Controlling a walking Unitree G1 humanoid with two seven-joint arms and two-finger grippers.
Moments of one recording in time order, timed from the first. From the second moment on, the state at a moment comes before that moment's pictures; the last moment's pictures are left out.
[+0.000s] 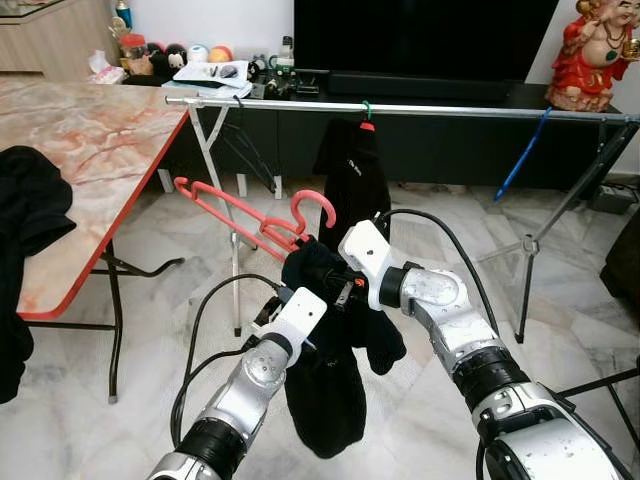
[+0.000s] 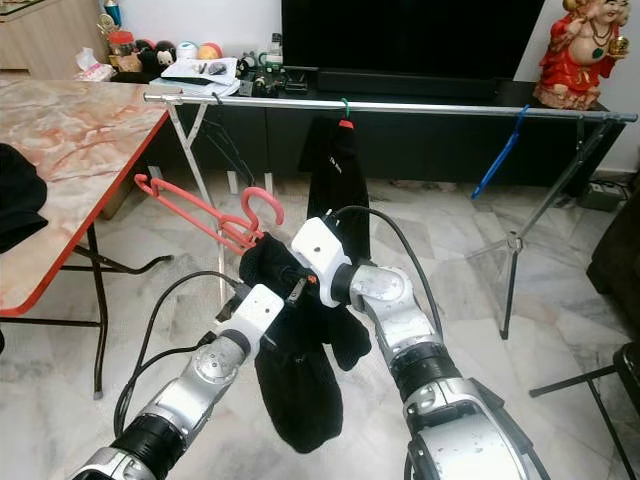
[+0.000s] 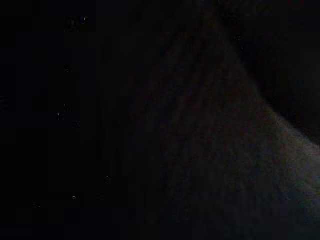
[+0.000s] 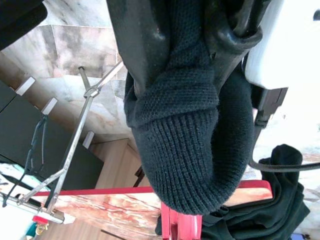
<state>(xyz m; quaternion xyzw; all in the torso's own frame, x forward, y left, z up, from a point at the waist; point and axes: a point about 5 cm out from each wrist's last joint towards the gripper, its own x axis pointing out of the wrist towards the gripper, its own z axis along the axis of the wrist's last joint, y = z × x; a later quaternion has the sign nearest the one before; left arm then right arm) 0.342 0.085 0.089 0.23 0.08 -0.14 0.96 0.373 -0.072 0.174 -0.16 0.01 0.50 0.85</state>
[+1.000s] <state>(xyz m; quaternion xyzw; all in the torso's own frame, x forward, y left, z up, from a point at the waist) 0.340 0.092 0.076 0.26 0.10 -0.14 0.95 0.372 -0.072 0.174 -0.16 0.01 0.50 0.85</state>
